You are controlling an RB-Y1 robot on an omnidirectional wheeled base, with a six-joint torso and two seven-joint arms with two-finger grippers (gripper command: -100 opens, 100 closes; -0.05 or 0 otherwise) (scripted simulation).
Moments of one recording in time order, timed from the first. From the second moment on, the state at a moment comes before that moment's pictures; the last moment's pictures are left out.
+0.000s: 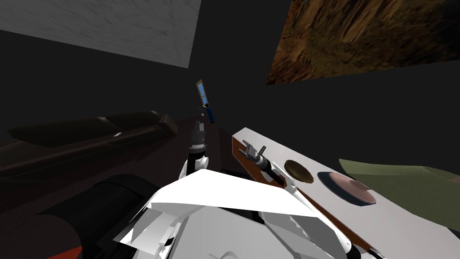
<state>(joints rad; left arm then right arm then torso) 0.50 -0.05 0.02 -2.35 -0.11 -0.53 -0.09 0.10 -0.61 0.51 -1.84 0.29 -0.85 0.54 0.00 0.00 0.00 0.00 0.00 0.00</state>
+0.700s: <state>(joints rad) 0.50 -0.05 0.02 -2.35 -0.11 -0.53 -0.09 -0.01 -0.76 0.68 -1.67 0.43 -0.91 0.65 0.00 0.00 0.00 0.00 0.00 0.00</state>
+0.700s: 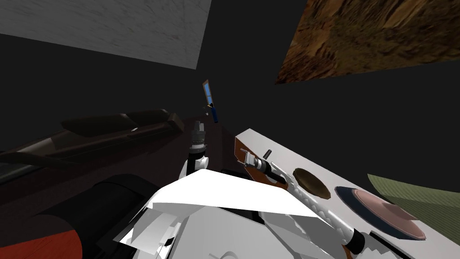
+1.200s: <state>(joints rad) 0.50 -0.05 0.02 -2.35 -0.11 -0.53 -0.09 -0.10 -0.83 0.79 -1.53 0.52 -0.94 0.73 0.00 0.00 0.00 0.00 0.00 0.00</state>
